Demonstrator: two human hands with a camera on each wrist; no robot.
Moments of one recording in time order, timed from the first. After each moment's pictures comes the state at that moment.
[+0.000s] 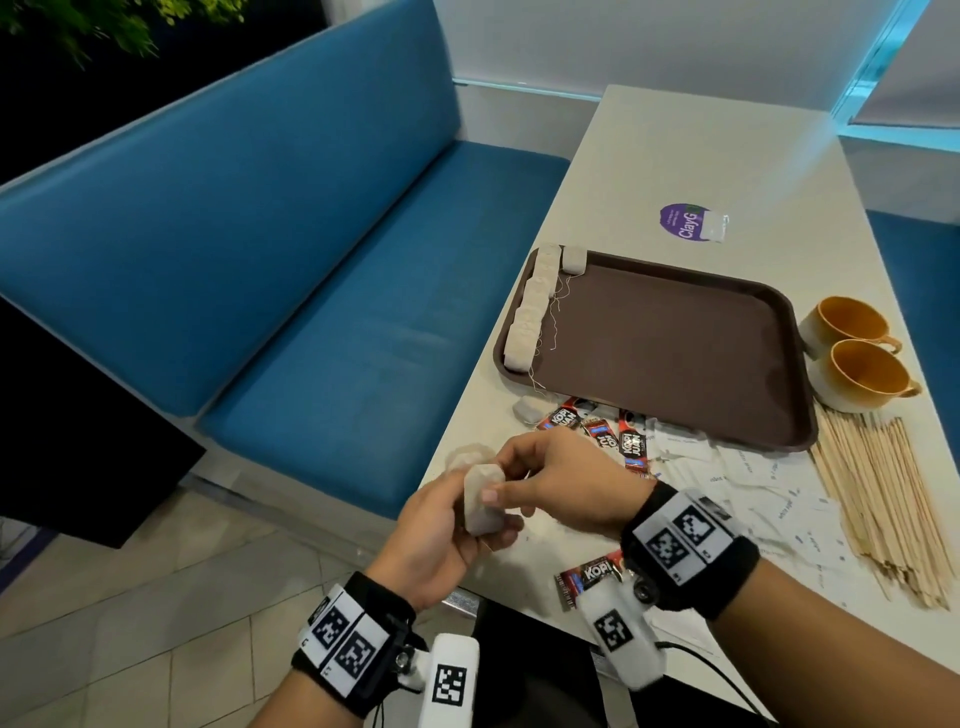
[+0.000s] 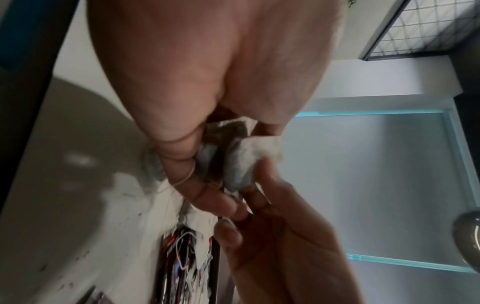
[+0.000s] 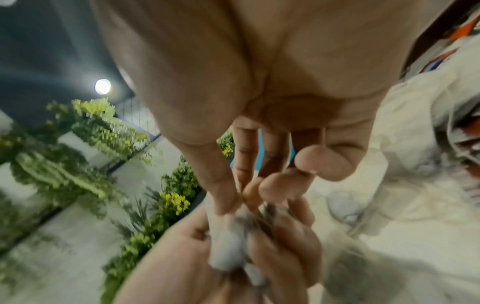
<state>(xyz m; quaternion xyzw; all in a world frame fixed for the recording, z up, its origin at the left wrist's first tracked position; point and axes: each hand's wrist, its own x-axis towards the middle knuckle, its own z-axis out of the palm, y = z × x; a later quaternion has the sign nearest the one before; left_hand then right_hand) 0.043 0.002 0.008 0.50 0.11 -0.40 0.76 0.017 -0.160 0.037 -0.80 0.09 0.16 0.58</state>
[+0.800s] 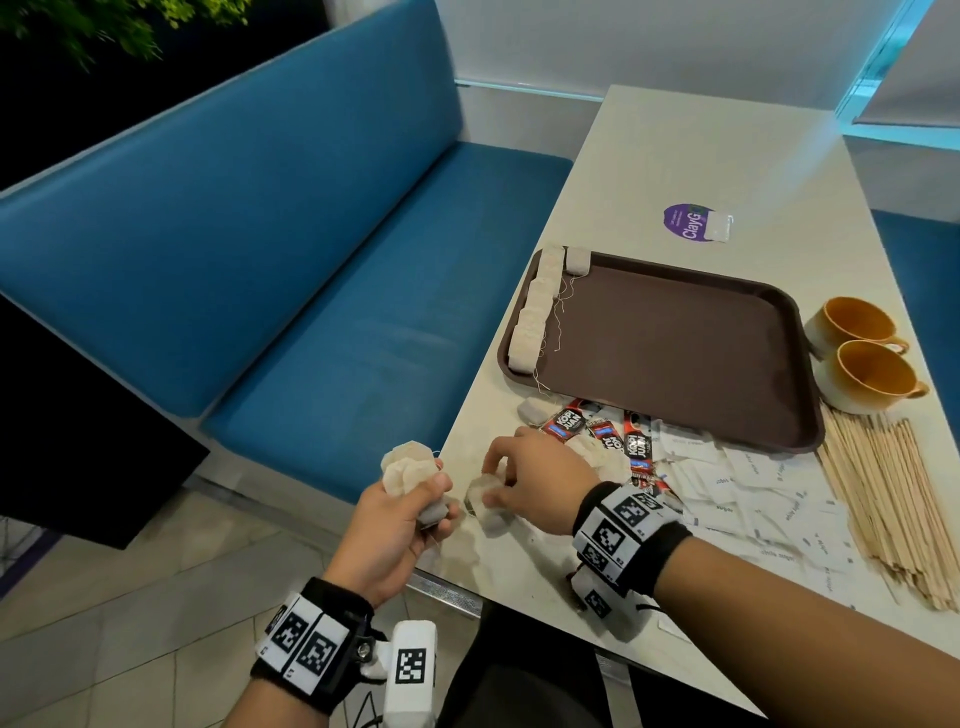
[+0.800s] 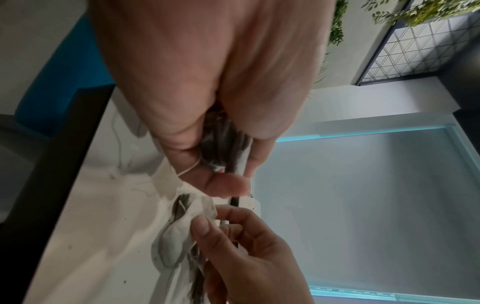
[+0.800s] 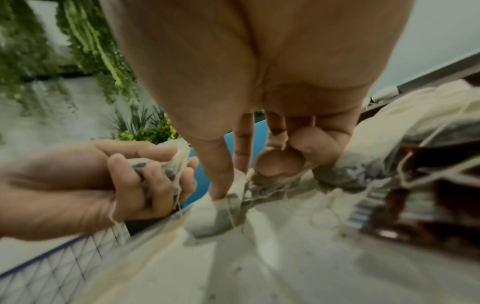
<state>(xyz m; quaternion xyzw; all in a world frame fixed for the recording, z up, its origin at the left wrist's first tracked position) 0.068 0.045 -0.023 0.54 0.12 -0.30 0.78 0.044 -0.147 -0.008 -0.95 0.07 0.14 0.27</state>
